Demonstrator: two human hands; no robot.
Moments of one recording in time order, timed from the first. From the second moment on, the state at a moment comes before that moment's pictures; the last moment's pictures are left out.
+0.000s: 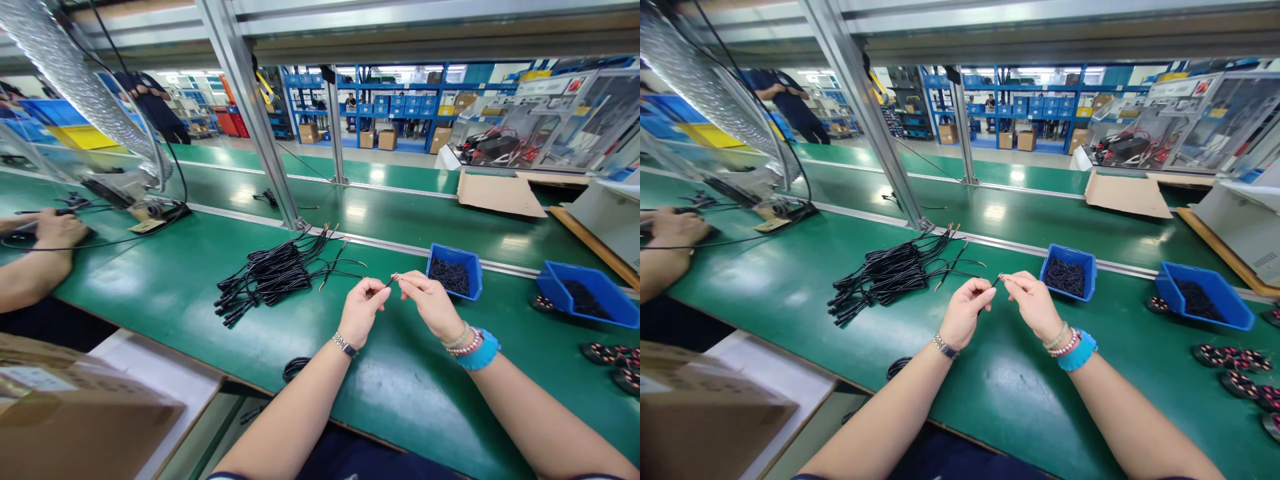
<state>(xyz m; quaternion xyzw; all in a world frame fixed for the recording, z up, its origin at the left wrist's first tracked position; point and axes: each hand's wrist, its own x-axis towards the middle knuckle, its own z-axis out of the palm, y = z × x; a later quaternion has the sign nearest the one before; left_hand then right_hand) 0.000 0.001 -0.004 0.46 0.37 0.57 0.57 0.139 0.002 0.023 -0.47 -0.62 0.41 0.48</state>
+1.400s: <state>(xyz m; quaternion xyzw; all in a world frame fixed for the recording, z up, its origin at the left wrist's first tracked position) 0.000 -0.017 0.014 0.62 0.37 0.57 0.38 0.116 0.069 0.018 -0.48 -0.73 0.36 0.33</state>
